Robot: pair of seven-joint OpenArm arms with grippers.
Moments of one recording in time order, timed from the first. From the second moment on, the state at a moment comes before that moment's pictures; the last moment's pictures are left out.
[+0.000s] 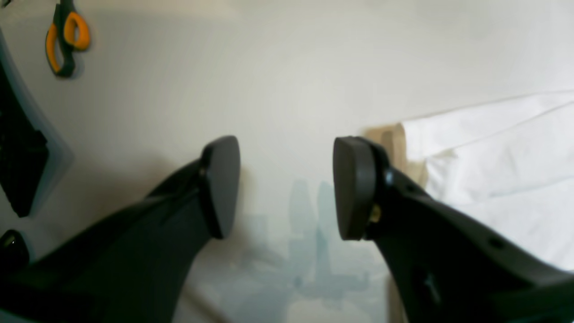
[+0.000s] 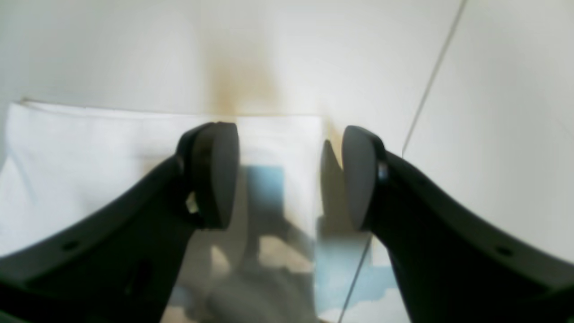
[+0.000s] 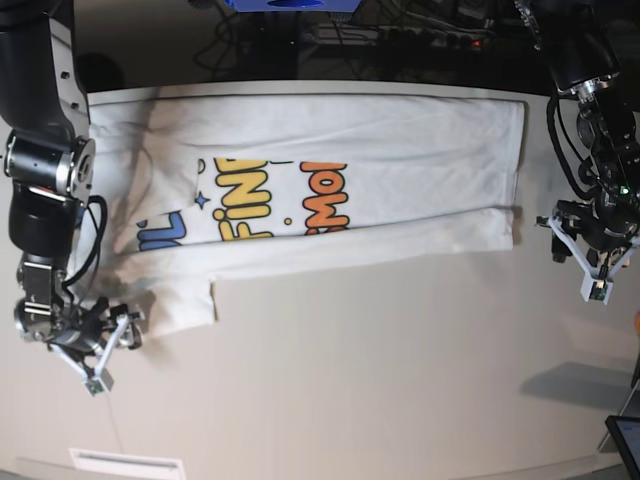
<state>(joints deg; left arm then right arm) -1.1 -28.1 -25.5 97.7 -14.3 -27.3 63.1 41.1 15.6 12.0 30.3 -12.1 37.8 -24.7</state>
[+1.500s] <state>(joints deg) -1.1 -28.2 -25.2 97.7 -14.3 -27.3 63.3 41.2 16.2 11.9 22.6 -11.4 35.1 -18.6</state>
